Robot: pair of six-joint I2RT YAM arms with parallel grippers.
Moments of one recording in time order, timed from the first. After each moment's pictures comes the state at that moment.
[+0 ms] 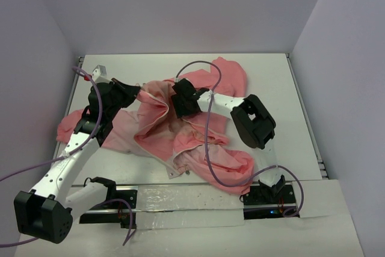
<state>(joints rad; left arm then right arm) -0.30 1.01 0.82 -0.08 -0.07 -0.86 0.73 2.10 1.50 -0.38 0.13 0.34</state>
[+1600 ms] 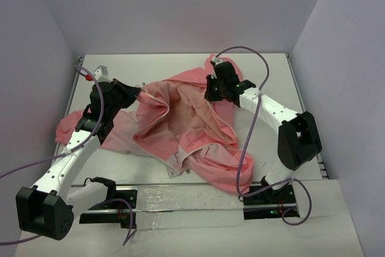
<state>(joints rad) -0.29 1.04 0.82 -0.09 -0.06 -0.85 0.49 1.63 1.25 -0.35 -0.05 0.37</state>
